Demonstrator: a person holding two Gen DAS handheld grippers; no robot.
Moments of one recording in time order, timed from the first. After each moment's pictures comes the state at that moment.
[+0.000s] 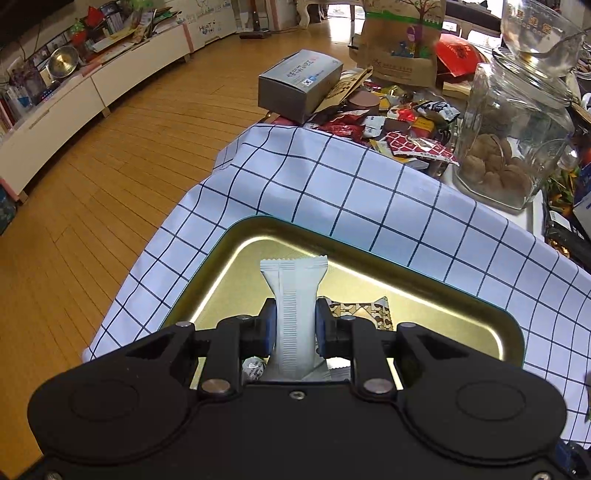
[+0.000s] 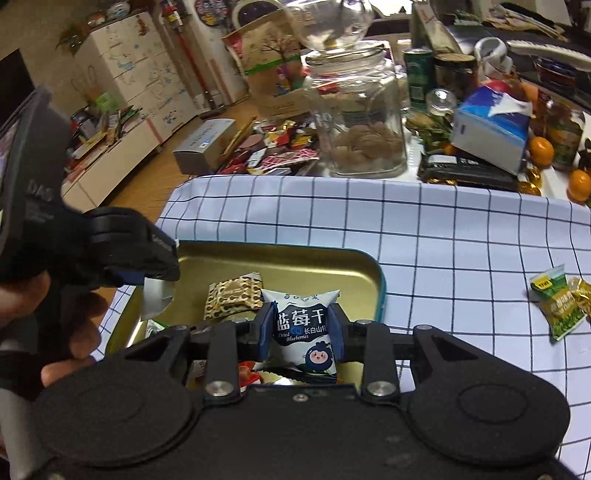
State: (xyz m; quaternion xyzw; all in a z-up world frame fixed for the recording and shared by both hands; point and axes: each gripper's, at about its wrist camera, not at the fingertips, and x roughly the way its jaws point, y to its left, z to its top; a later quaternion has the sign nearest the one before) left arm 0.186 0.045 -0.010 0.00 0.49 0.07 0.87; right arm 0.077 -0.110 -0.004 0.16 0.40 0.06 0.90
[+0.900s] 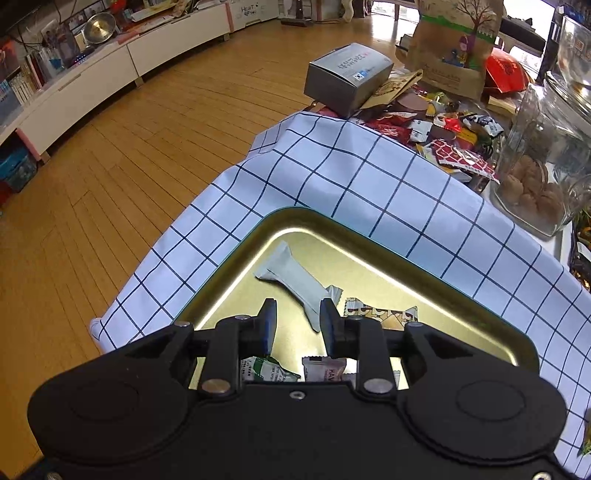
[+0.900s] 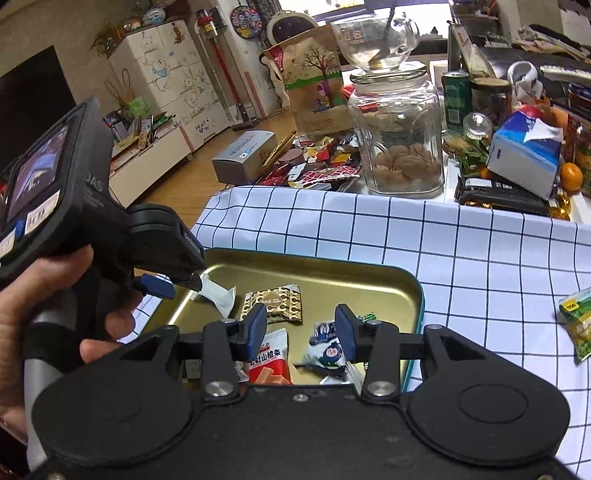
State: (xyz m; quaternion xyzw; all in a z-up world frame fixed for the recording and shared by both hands) left arm 0.191 0.064 -0.013 -0.04 0.50 0.12 0.86; right arm 0.072 -0.095 0.001 0.14 0.37 0.09 0.91
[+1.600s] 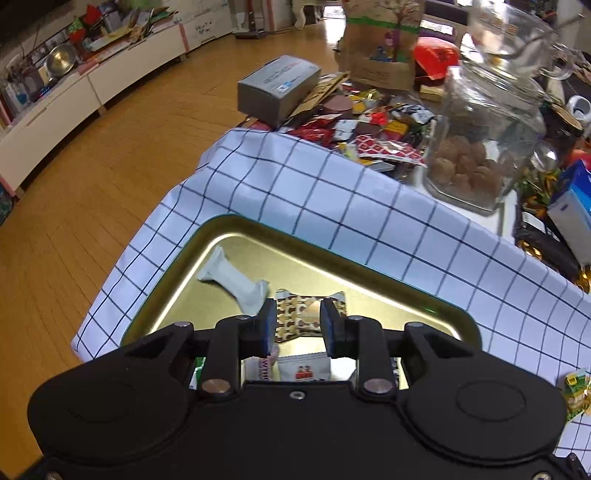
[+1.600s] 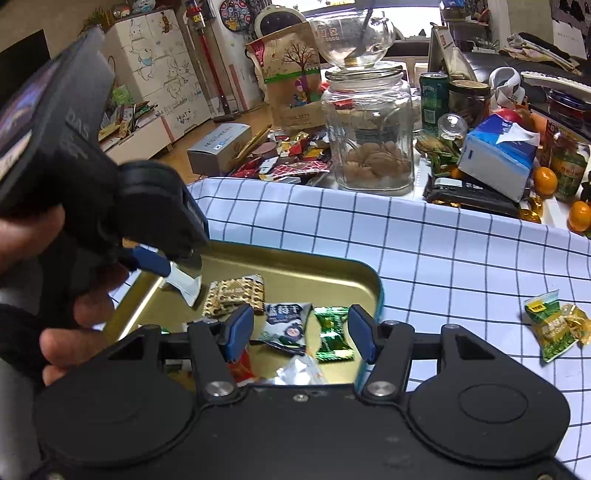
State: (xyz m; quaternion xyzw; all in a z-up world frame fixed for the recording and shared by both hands) left arm 0.175 0.006 0.007 0.00 0.49 0.06 0.87; right arm 0.062 -0.118 -0.005 0.12 0.39 0.06 0.91
